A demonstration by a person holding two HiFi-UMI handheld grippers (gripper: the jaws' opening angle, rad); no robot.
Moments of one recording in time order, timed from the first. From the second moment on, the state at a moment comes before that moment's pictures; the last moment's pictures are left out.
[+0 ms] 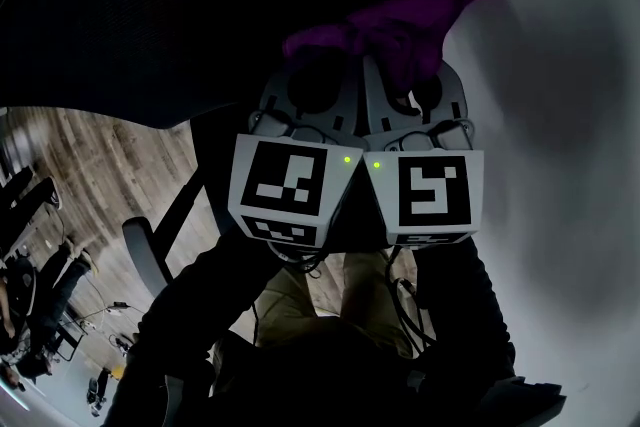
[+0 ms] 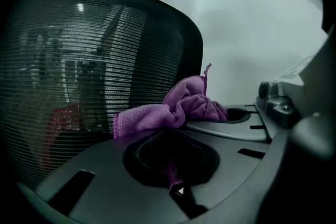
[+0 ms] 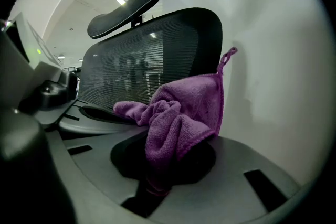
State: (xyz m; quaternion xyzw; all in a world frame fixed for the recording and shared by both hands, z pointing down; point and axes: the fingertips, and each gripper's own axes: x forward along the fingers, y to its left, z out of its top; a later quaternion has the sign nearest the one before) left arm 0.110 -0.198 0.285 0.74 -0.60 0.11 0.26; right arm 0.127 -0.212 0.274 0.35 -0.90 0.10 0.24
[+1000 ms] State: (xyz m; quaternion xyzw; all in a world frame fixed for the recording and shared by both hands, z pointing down) left arm 0.141 -0.206 0.286 0.76 -0.59 0.11 0.25; right arm 0.157 -0.220 0.273 0.37 -0.90 0.08 0.22
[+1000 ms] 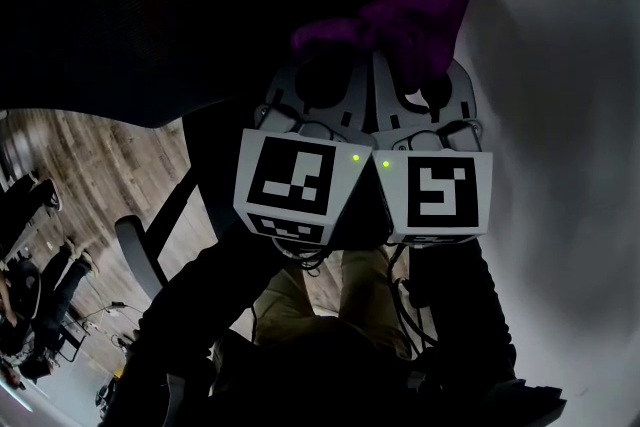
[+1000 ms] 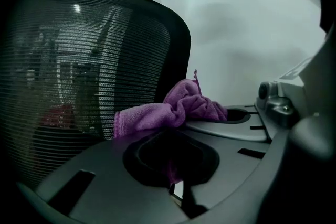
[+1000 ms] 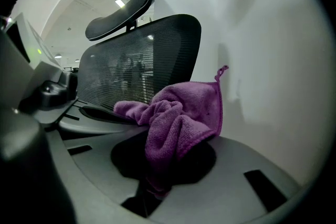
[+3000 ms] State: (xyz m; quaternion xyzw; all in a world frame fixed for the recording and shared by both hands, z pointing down) left arm 0.004 -0.129 0.305 0.72 -0.63 0.09 0.28; right arm 0.019 -0.145 0.294 0.32 -0.91 0.08 0.25
